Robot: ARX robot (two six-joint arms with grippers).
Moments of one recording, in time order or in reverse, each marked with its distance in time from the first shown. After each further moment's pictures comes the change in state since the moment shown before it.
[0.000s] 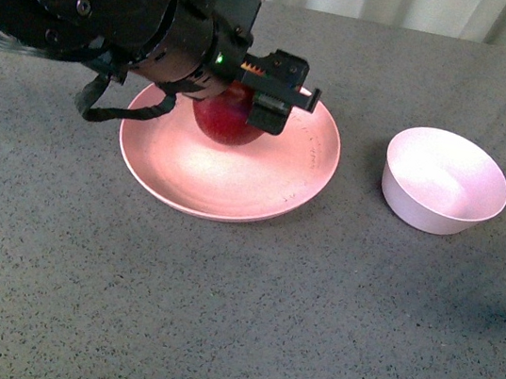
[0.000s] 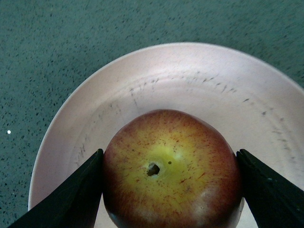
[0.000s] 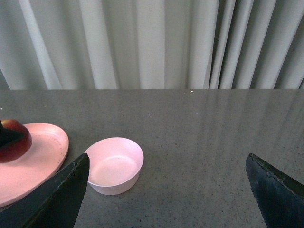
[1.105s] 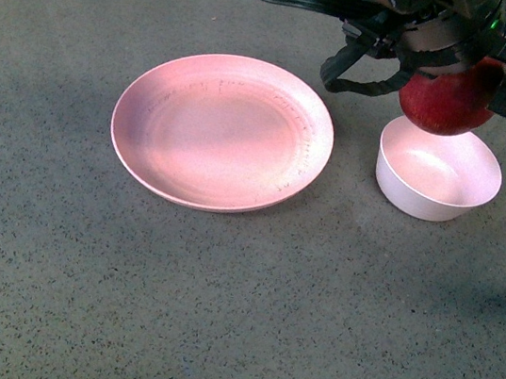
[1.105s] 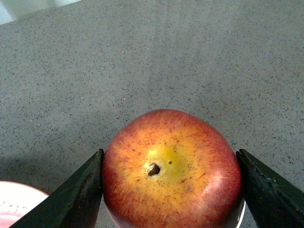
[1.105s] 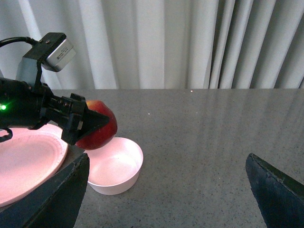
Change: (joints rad) left arm -0.245 0.156 0.354 -0.065 0.129 -0.034; right arm 0.000 0.000 0.000 0.000 0.000 0.000
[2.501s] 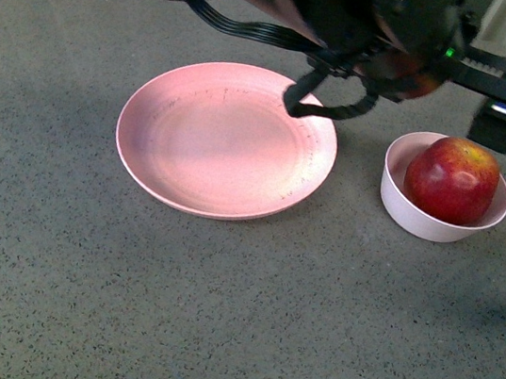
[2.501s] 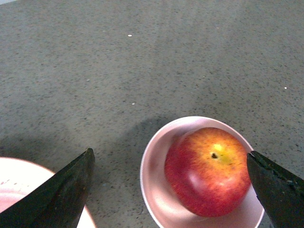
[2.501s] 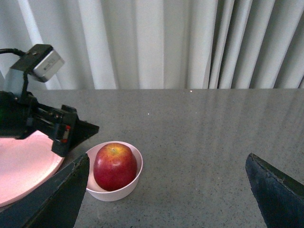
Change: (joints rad) left arm 0.047 -0.045 -0.101 0.035 -0.014 -0.023; right arm 0.000 0.000 0.000 0.000 0.000 0.000
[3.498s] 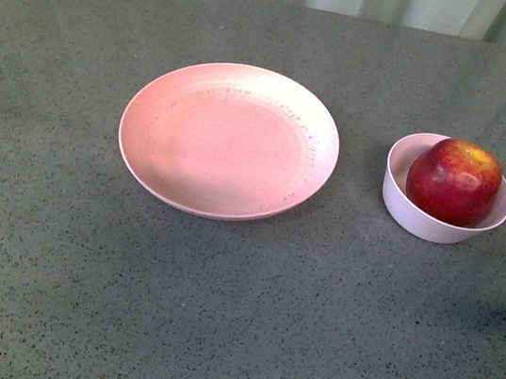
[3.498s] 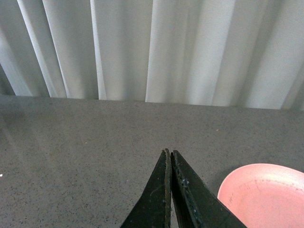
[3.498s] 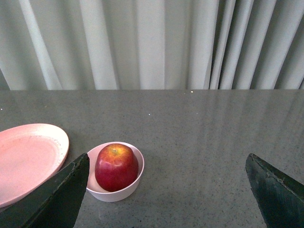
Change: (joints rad) left arm 0.557 -0.808 -1.088 0.789 -0.160 0.109; right arm 0.000 0.000 0.000 0.000 0.000 0.000
